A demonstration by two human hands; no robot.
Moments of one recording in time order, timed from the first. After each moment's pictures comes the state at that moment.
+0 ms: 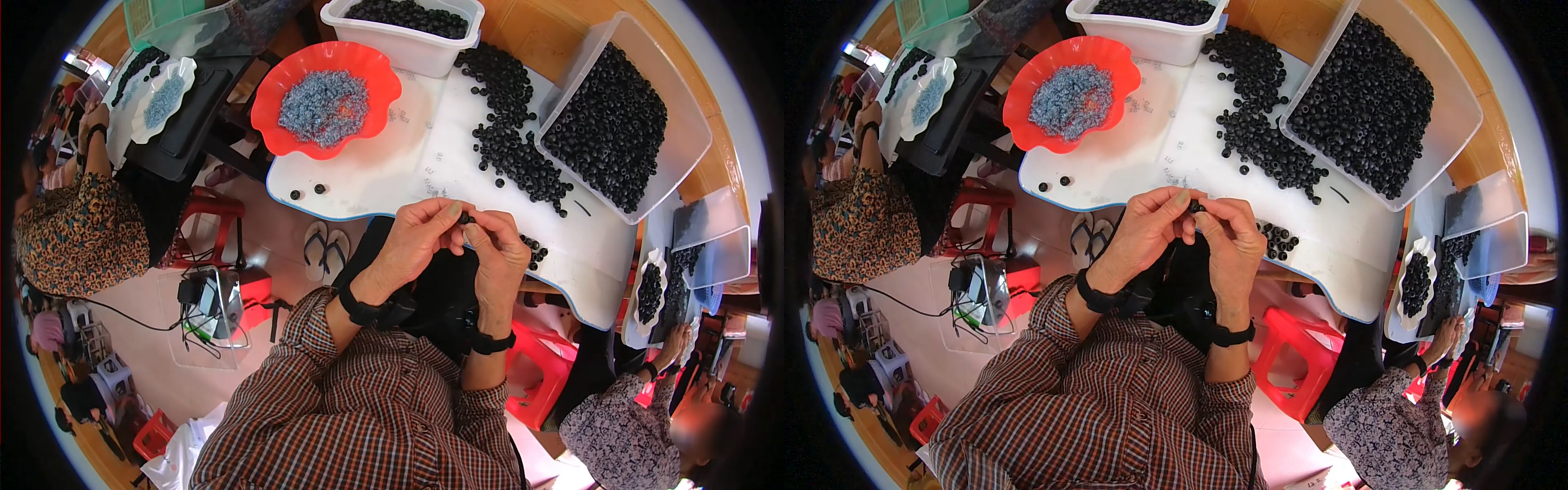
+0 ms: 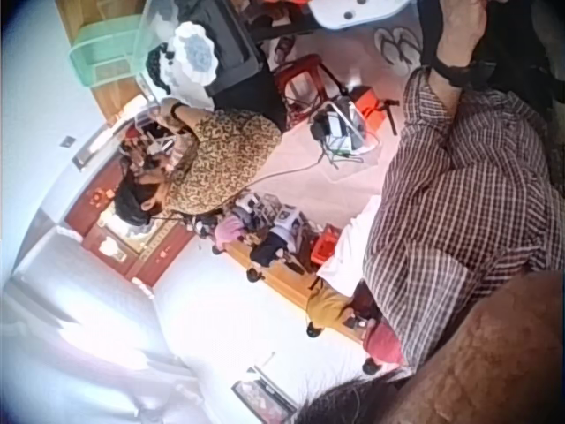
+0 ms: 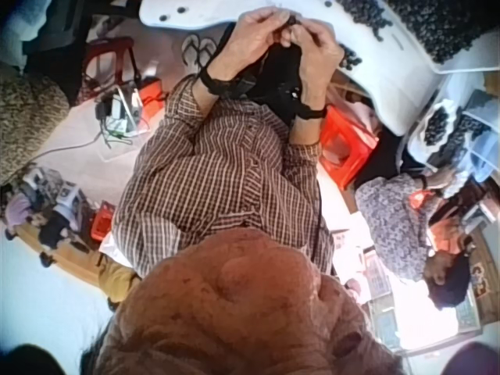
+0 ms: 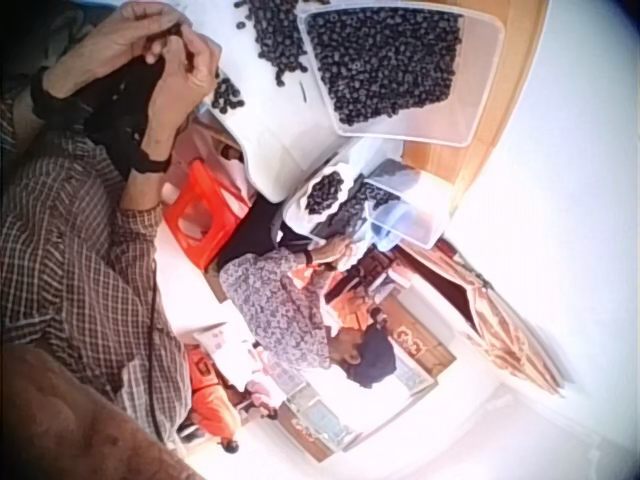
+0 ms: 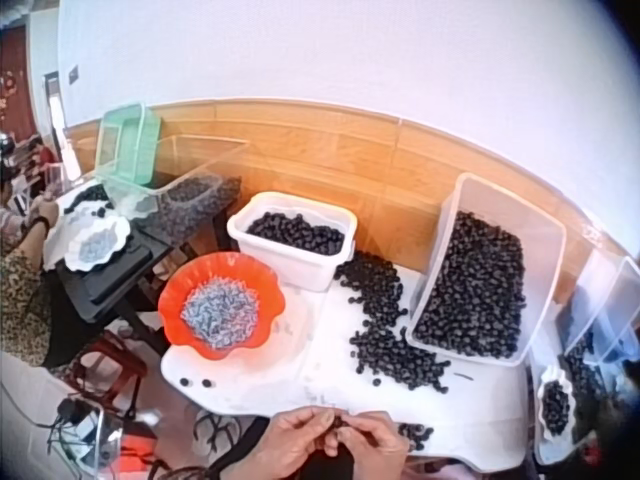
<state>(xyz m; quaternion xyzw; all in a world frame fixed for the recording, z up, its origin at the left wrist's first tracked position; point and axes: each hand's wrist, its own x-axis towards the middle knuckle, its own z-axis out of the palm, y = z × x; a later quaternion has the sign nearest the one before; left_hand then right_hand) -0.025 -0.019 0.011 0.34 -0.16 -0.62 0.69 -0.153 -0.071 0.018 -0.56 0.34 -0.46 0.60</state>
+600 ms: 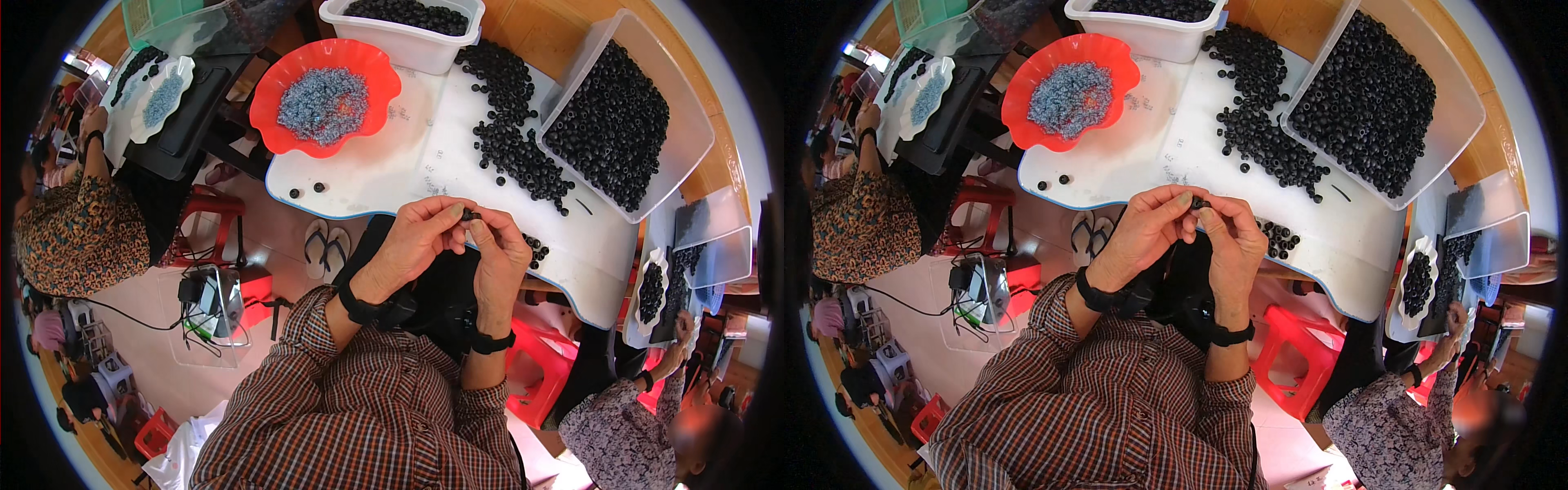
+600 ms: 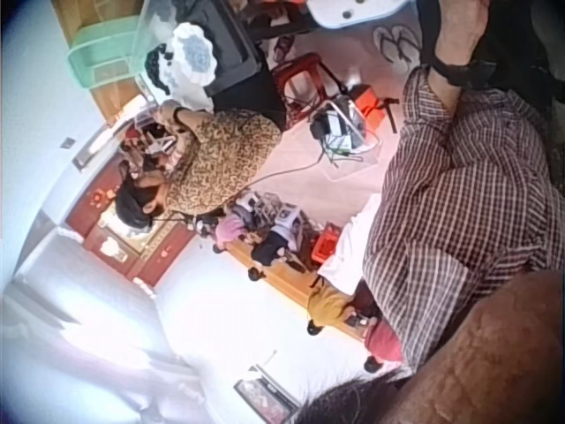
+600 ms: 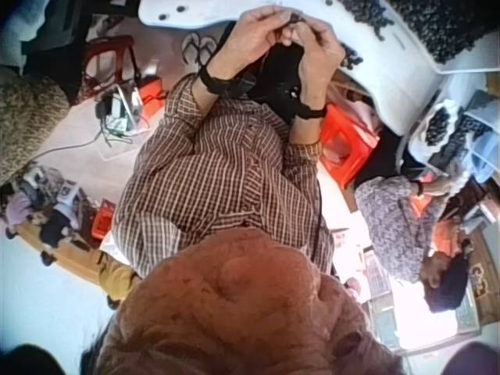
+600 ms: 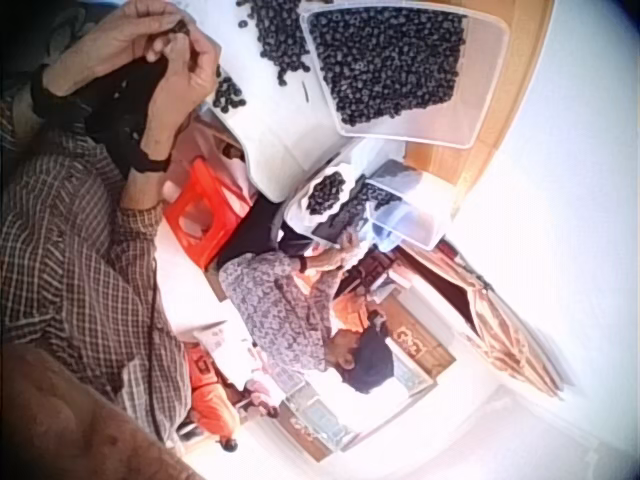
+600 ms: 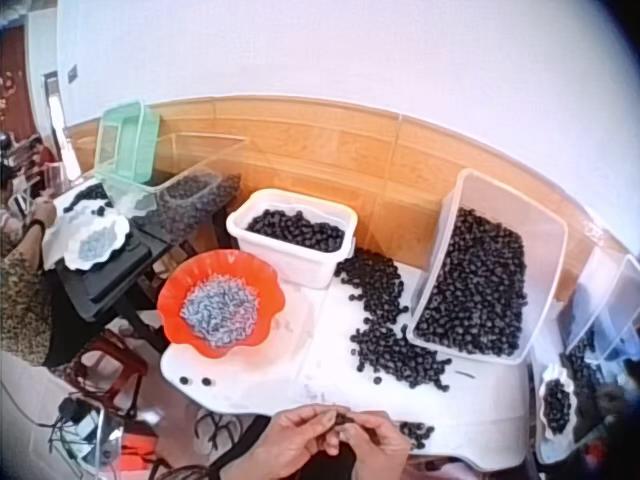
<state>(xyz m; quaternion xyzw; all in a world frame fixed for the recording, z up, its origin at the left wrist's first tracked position) -0.025 -0.021 0.009 0.31 -0.14 -0.64 0.69 -0.151 -0.072 0.019 -0.51 0.34 -0.47 0.64</state>
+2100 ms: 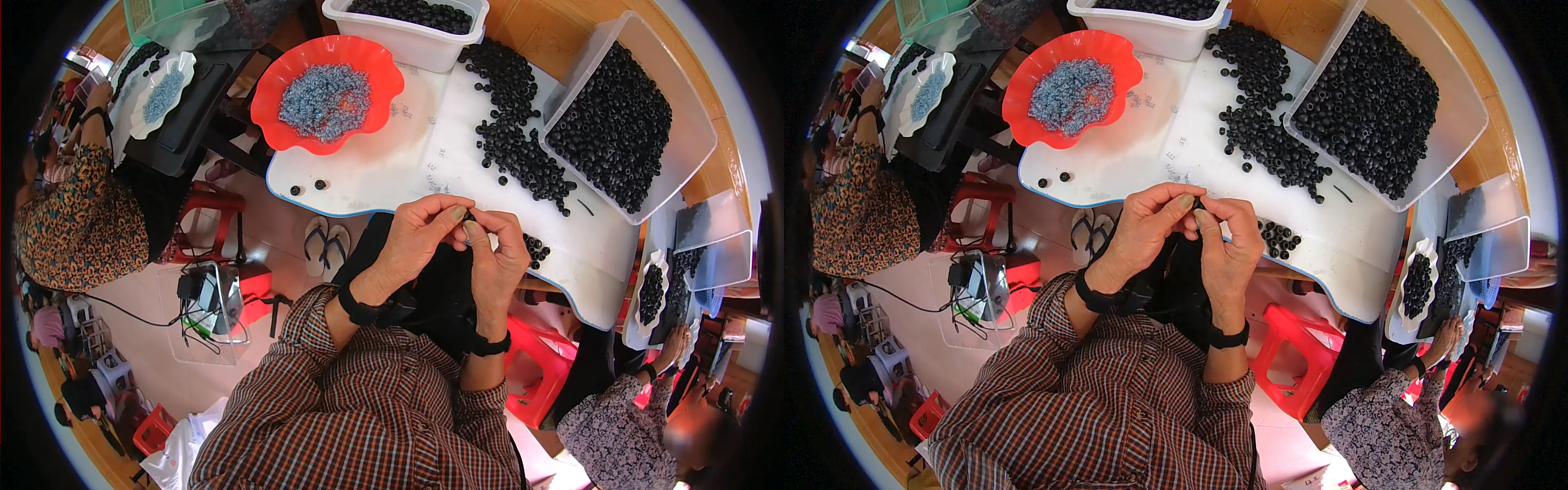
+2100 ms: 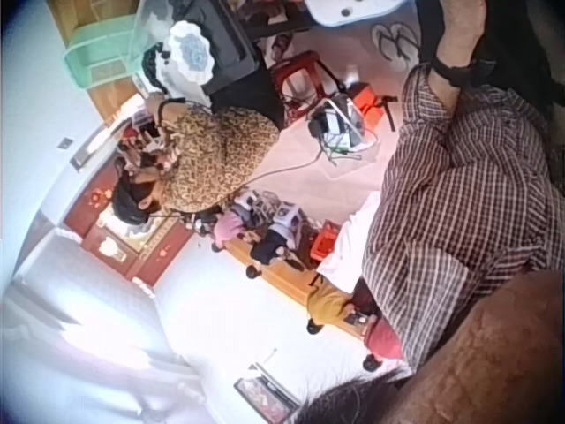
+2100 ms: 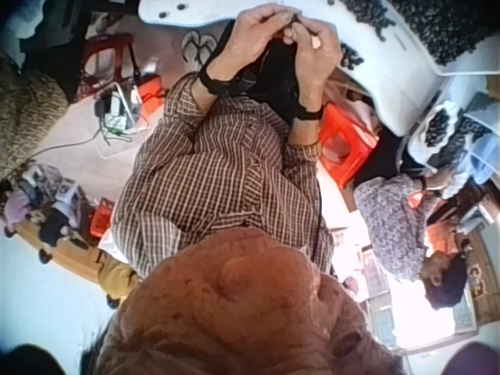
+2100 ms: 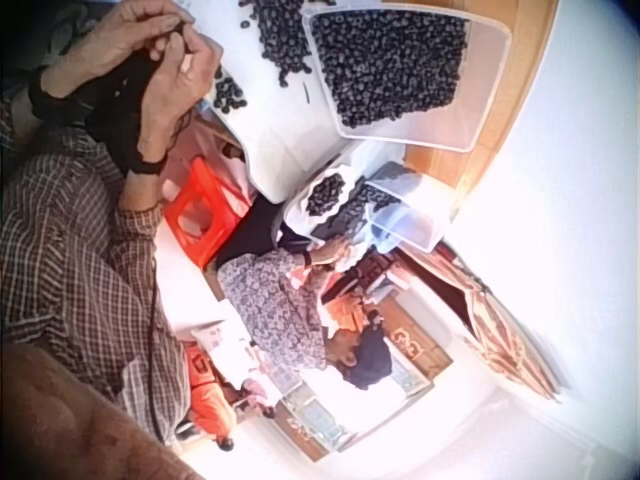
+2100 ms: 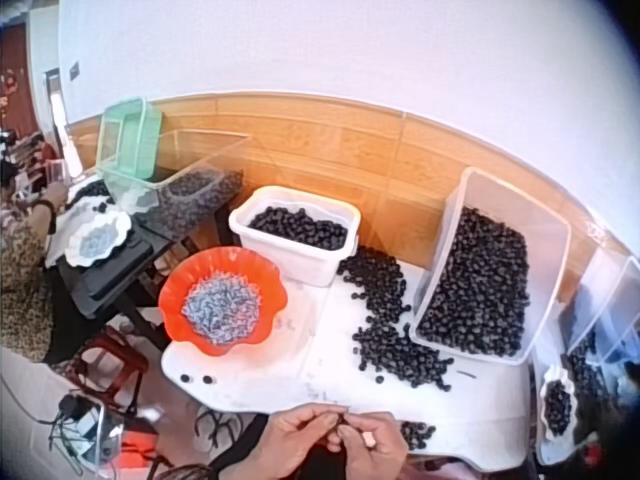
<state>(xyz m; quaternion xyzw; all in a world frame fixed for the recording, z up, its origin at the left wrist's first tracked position) -0.028 -0.019 0.011 0.41 -0.24 -0.55 0.69 -0.147 -0.067 0.027 -0.66 0.39 -0.46 0.45</state>
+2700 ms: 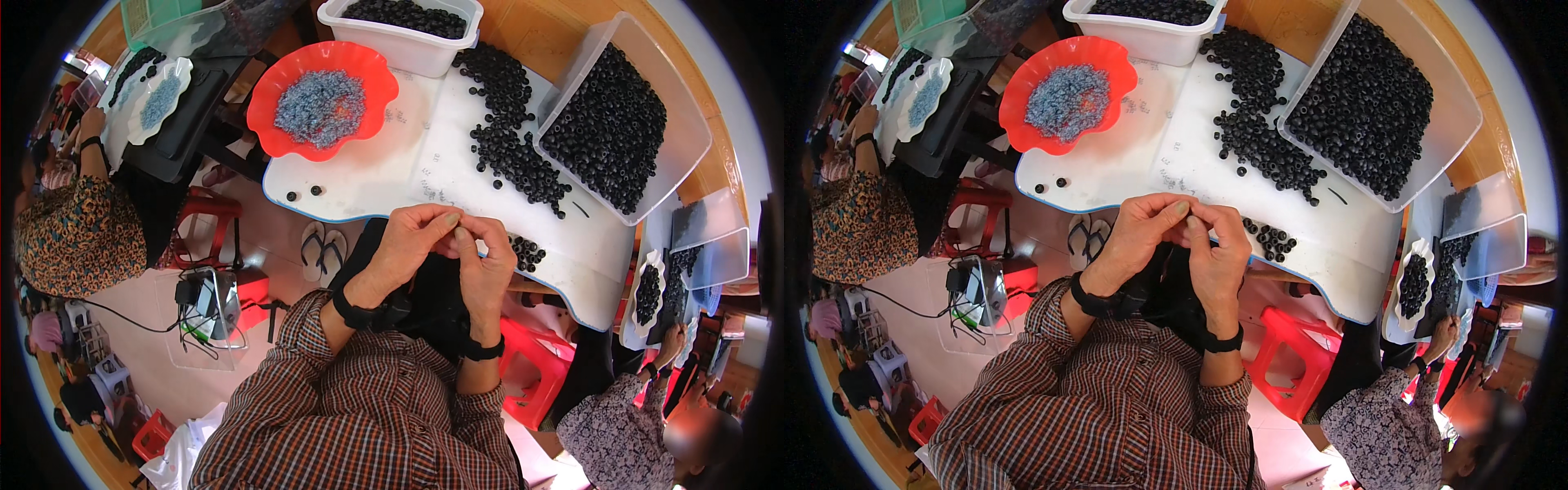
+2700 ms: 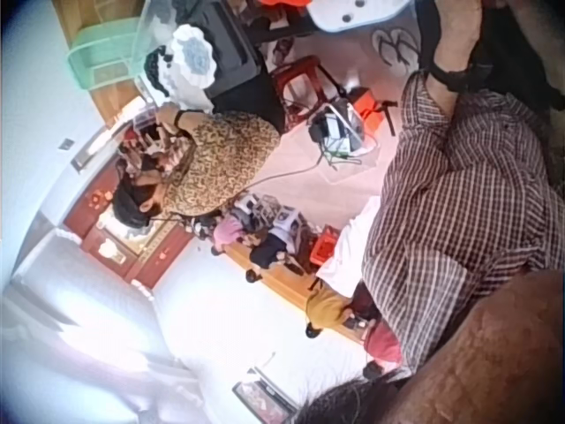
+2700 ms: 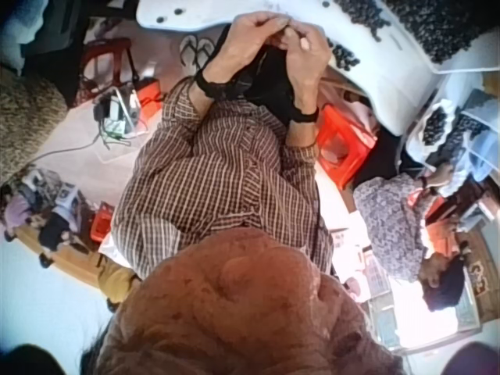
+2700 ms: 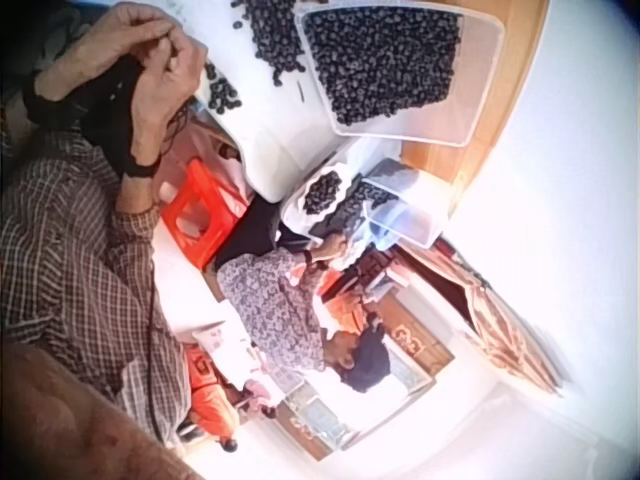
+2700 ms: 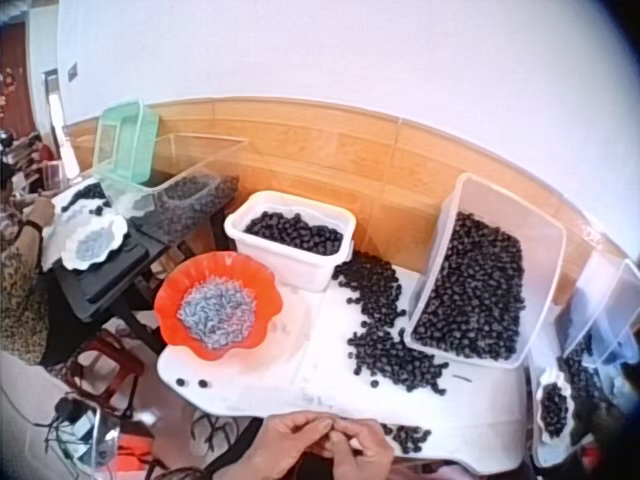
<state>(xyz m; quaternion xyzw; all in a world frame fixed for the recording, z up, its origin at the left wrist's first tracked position) -0.025 -0.016 0.009 0.45 -0.21 -0.58 0.65 -0.145 -0.063 0.024 -0.69 0.40 -0.42 0.43</state>
